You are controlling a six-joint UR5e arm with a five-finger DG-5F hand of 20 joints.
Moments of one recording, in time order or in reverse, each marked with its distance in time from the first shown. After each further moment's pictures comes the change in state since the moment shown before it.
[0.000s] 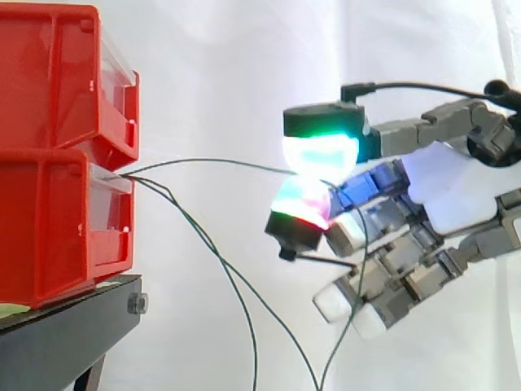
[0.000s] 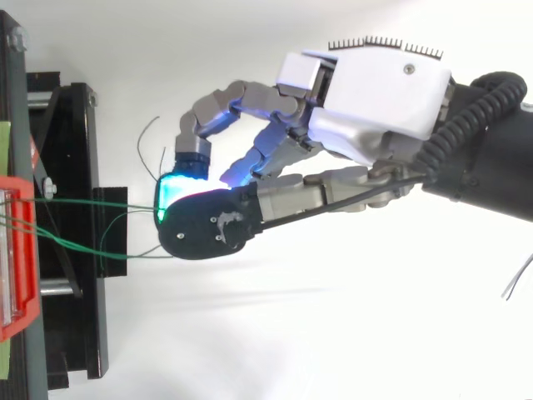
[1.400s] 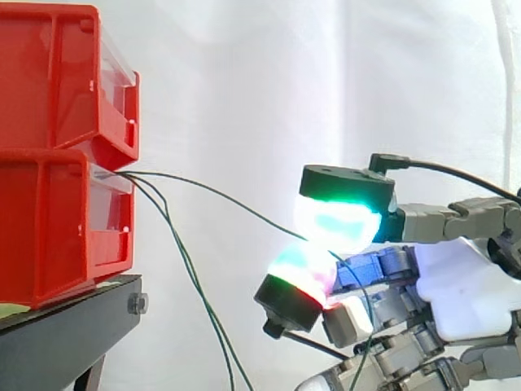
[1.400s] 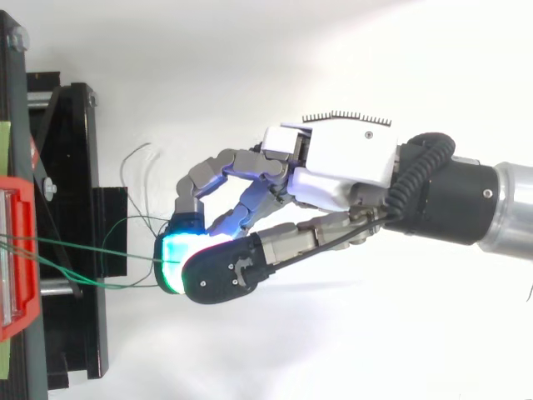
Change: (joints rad) arm 0.018 -0.001 -0.277 0.479 -0.072 0.064
